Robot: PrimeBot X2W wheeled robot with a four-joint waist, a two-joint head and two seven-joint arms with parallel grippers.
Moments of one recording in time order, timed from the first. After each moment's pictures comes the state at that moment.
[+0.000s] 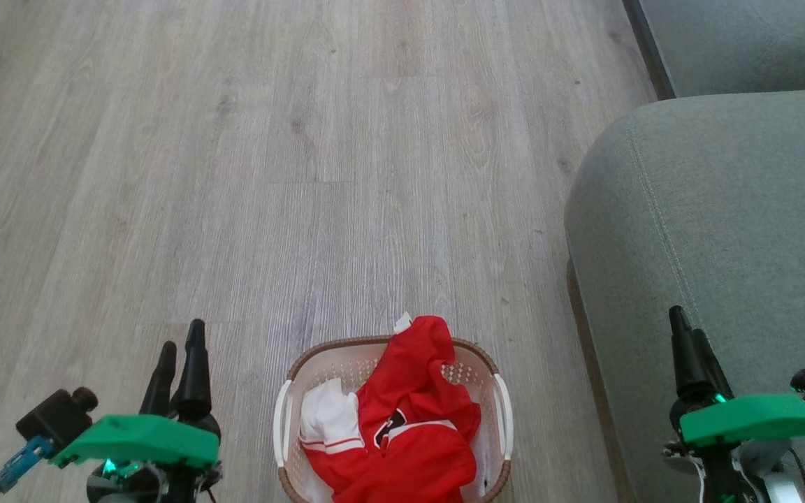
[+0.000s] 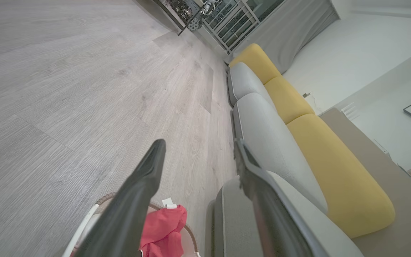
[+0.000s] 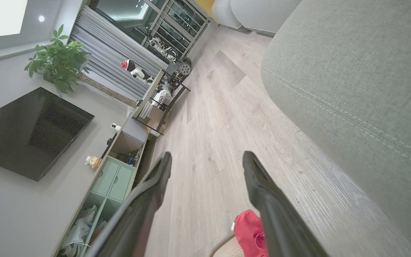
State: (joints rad) left arm 0.03 0.03 -0.04 0.17 -0.85 -0.04 -0.06; right arm 0.01 -0.04 -0.06 0.22 0.97 0.12 -0.06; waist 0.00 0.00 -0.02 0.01
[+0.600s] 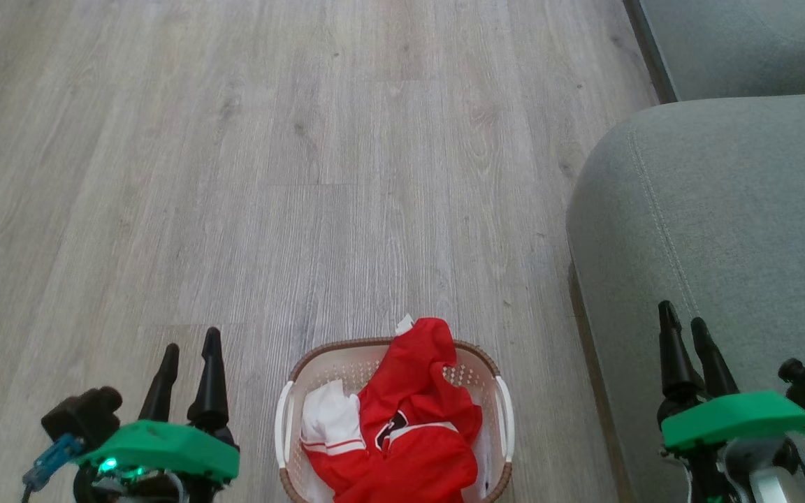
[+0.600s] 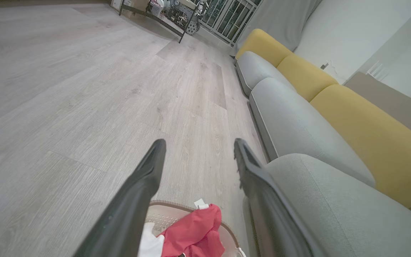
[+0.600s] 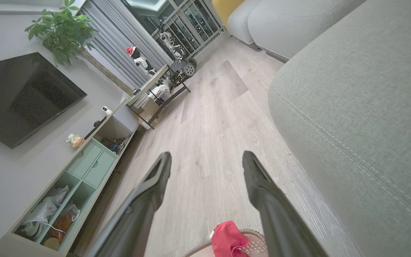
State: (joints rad) left arm 0.05 0.05 -0.09 0.16 -0.61 -0.01 -0.12; right arm 0.01 -0.04 -0.04 0.20 0.75 0.12 -0.11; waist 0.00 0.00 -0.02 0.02
